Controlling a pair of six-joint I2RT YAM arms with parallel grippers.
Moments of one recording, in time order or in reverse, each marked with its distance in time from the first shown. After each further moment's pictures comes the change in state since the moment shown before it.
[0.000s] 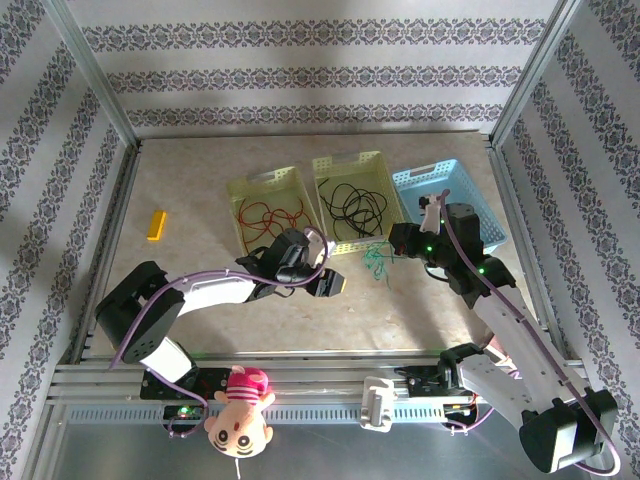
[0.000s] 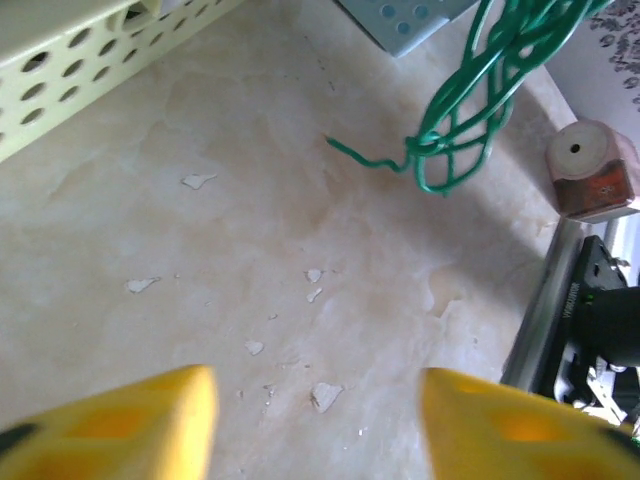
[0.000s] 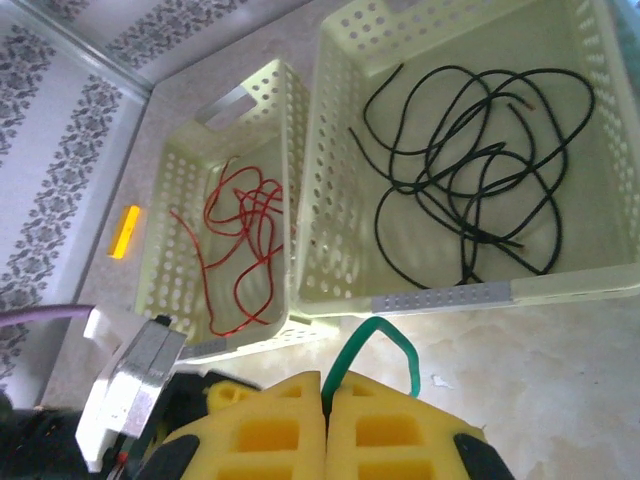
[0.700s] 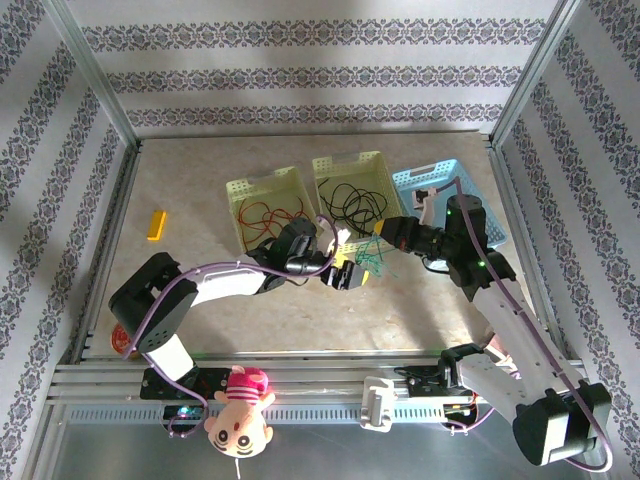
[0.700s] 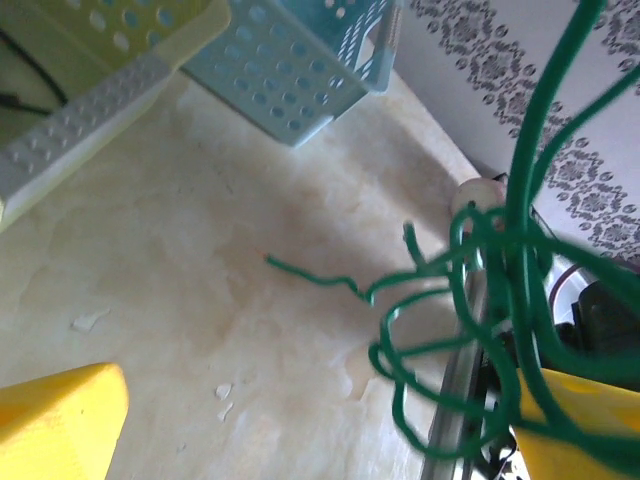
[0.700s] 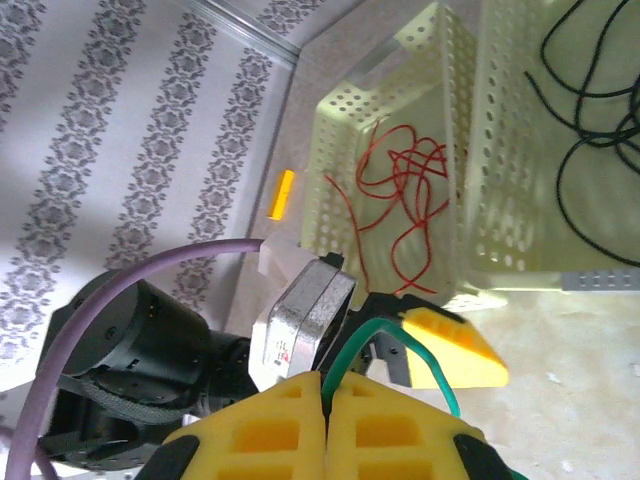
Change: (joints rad) left arm 0.000 0.090 0.098 0.172 0.101 -0.030; right arm -0.071 0.047 0.021 0.123 -0.367 0.188
